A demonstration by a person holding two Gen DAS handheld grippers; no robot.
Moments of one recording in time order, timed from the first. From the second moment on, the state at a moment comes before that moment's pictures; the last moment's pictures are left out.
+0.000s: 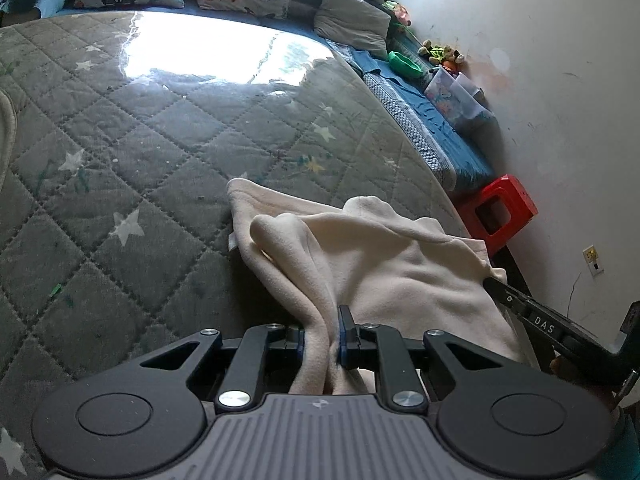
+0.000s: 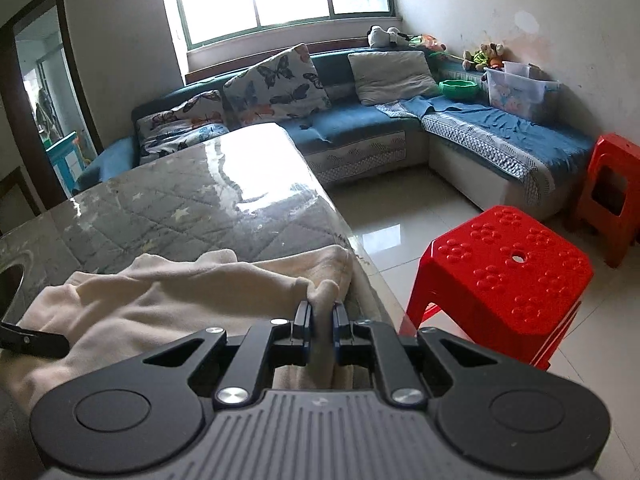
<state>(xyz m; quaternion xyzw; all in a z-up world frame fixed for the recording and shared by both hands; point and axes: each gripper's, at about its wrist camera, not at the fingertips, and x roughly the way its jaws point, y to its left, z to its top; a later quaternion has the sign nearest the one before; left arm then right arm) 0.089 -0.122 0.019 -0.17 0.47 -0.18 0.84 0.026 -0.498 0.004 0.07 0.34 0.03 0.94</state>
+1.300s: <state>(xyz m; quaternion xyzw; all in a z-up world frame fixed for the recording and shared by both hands) 0.023 -0.137 0.056 0.04 0.34 -0.14 0.93 -0.052 -0.447 0.024 0.00 0.33 0.11 0.94</state>
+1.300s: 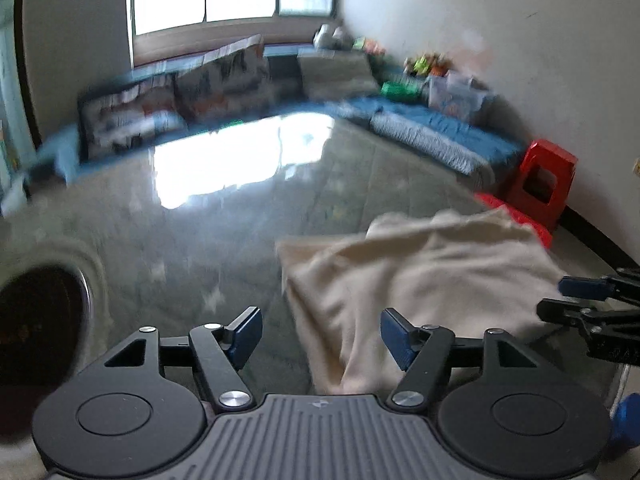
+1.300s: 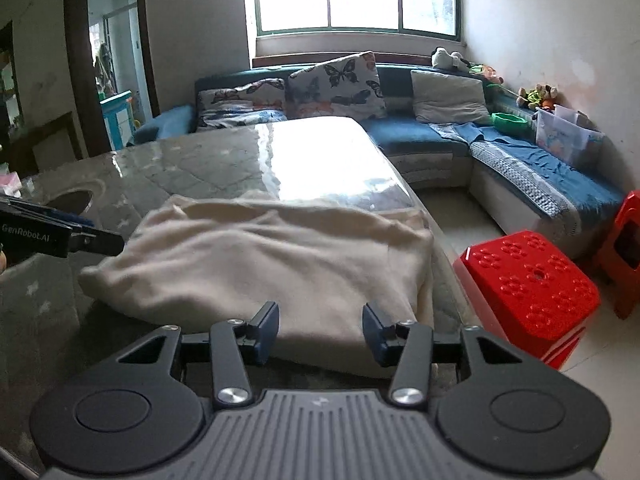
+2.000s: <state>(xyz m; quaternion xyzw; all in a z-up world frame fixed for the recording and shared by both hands) 0.026 -0.185 0.015 0.06 0.36 -0.30 0.88 0.061 -0.412 0.024 0.02 0.36 0.14 0.92</state>
